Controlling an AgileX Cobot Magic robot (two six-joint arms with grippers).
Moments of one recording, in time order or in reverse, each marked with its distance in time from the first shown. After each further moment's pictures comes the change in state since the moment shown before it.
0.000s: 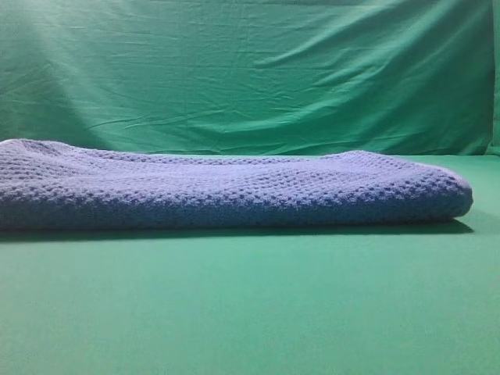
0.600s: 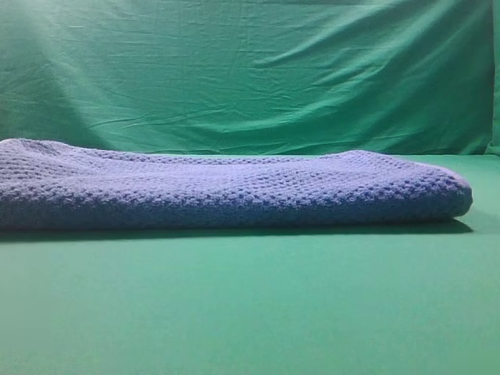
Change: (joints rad) left arm 0.004 0.000 0.000 0.000 0.000 0.000; right arm -0.030 0.000 -0.002 0.000 0.013 -0.004
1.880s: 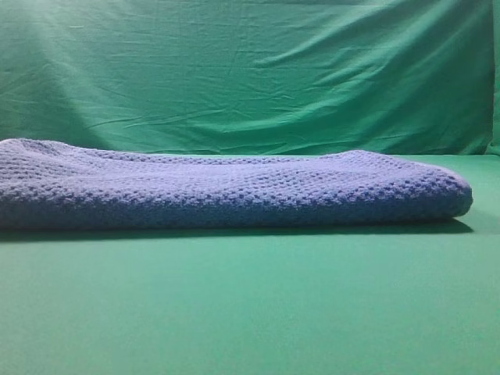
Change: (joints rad) left arm 0.112 0.000 0.000 0.000 0.000 0.000; right arm -0.365 0.000 0.000 0.000 0.000 0.000
